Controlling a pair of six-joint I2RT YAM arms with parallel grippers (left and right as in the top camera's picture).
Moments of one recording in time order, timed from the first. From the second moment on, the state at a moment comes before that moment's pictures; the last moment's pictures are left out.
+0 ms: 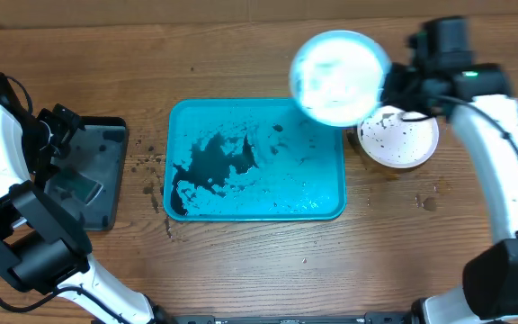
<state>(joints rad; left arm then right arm) 0.56 2.00 1.71 -1.11 0.15 -0.51 0.00 1.70 1.59 -0.97 -0.19 0.40</state>
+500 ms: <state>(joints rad) 0.56 2.00 1.71 -1.11 0.15 -0.51 -0.27 1.73 1.20 -0.75 -0.12 0.44</state>
